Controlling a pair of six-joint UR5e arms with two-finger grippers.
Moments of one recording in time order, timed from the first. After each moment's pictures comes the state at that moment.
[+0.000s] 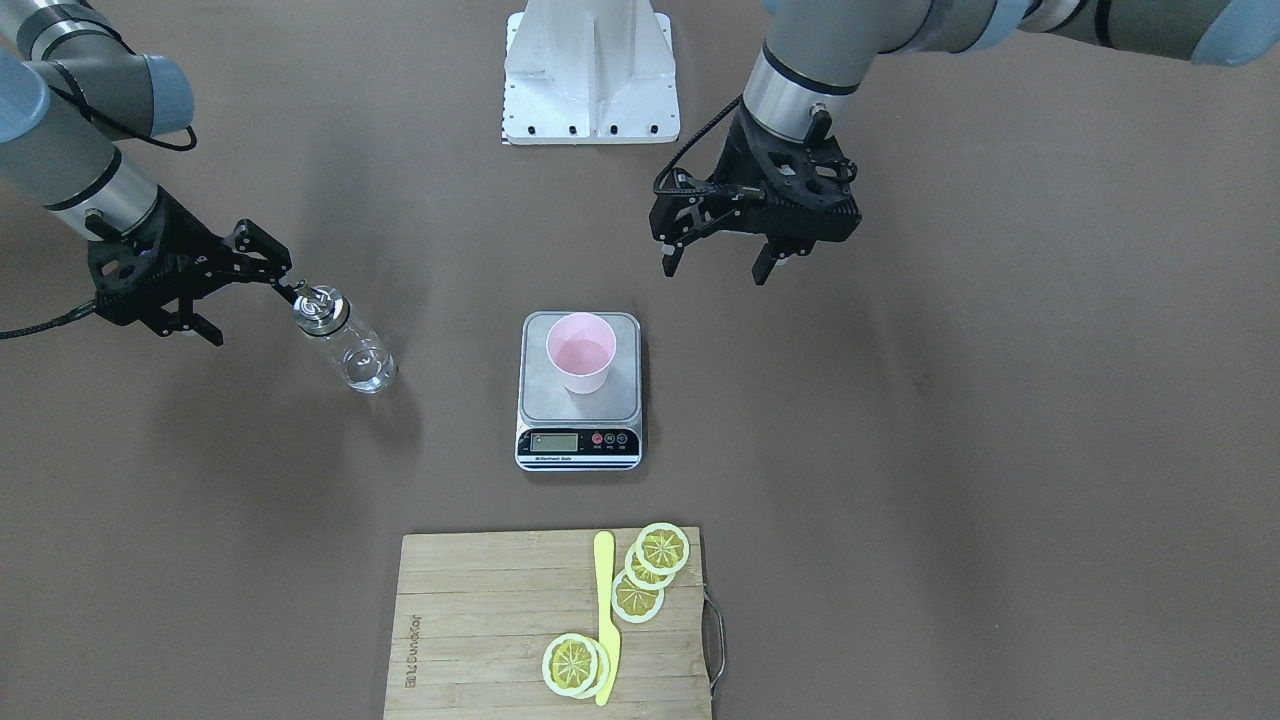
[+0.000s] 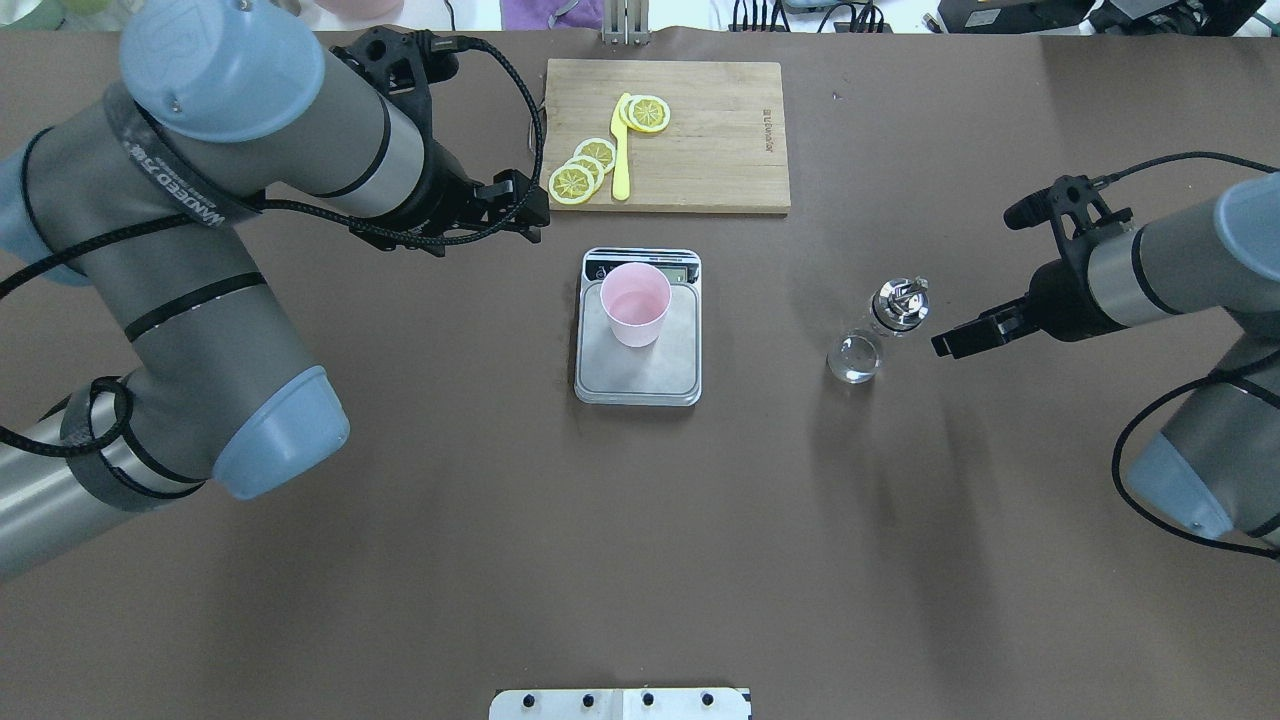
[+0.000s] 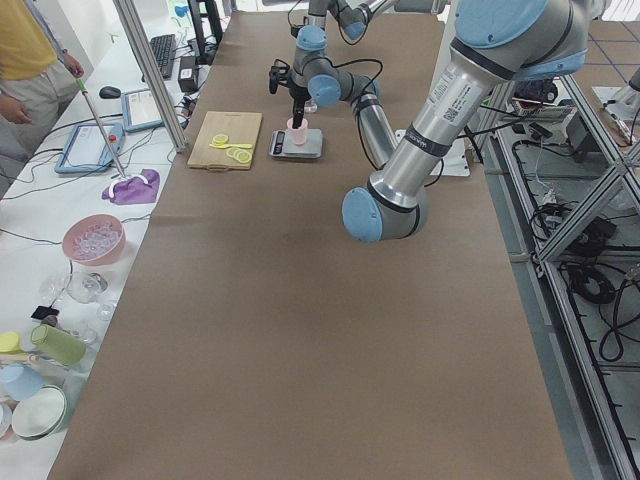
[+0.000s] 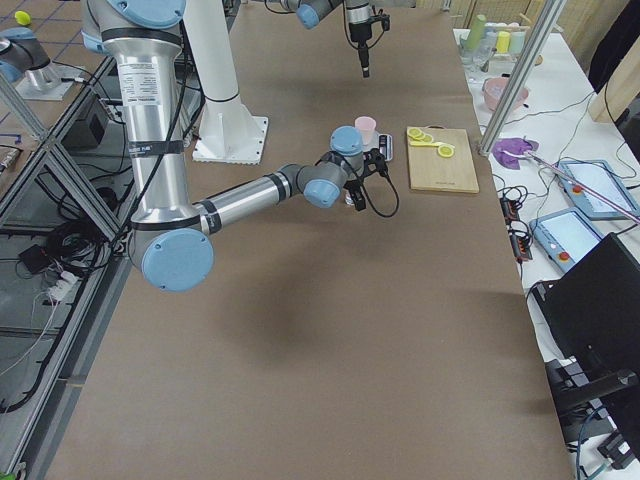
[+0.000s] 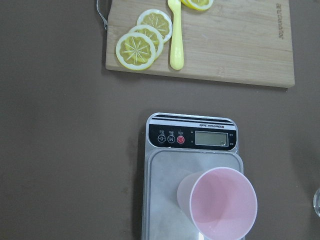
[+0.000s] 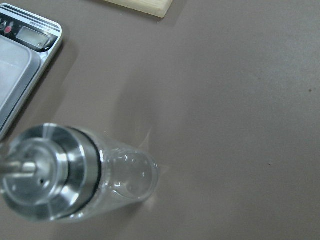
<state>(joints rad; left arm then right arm) -0.74 -2.23 -1.90 -1.60 -1.95 -1.21 0.84 -1.52 1.83 -0.87 2.13 0.67</state>
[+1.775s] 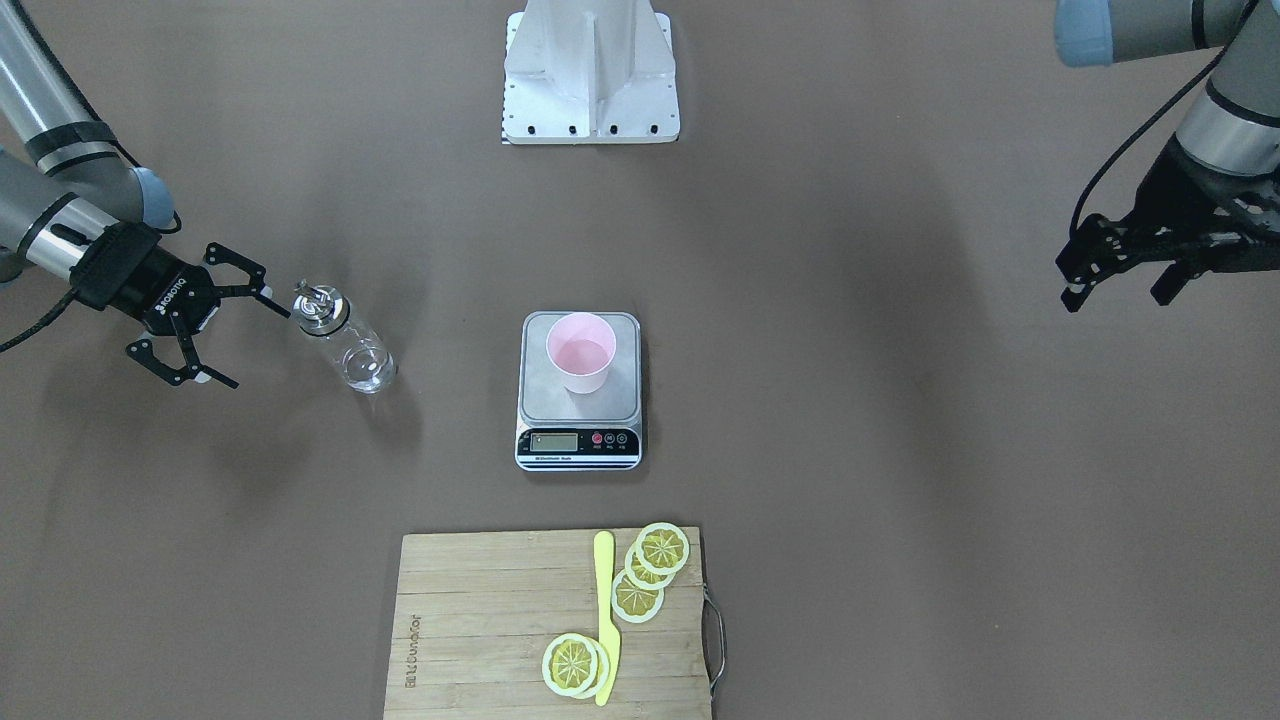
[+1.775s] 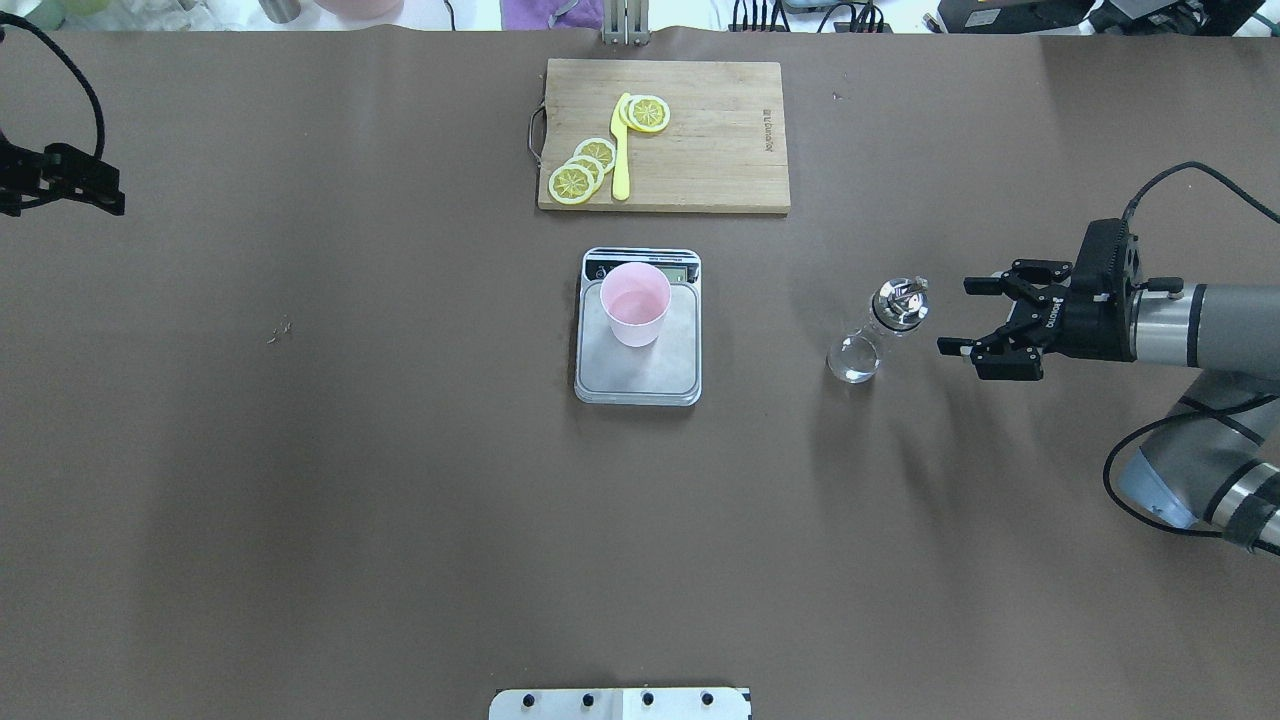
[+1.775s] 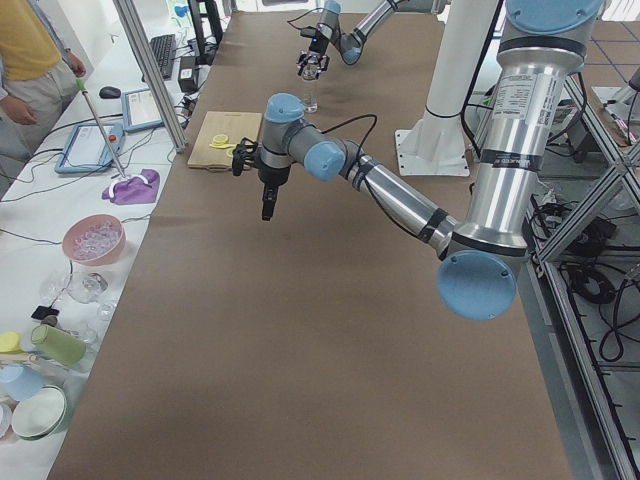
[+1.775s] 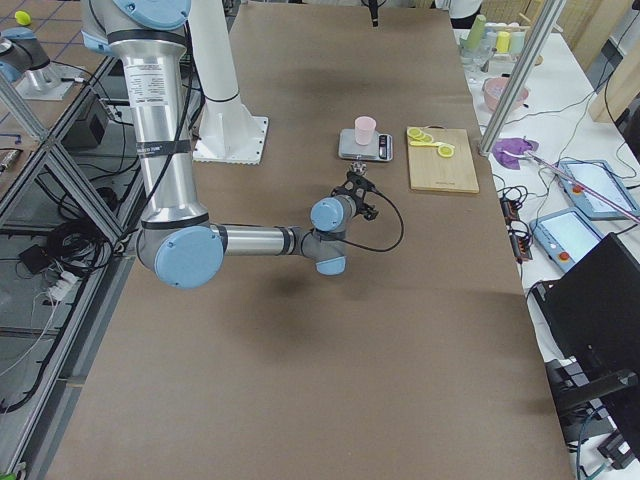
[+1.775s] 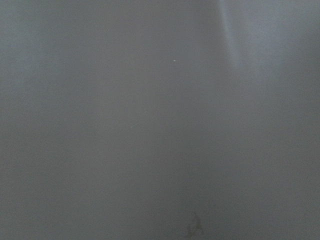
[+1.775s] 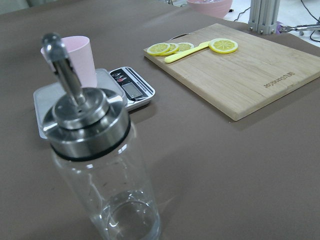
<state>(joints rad) -1.13 -1.71 -1.99 -1.62 -2.08 -0.75 0.82 -1.44 1.32 0.17 2.04 0.46</state>
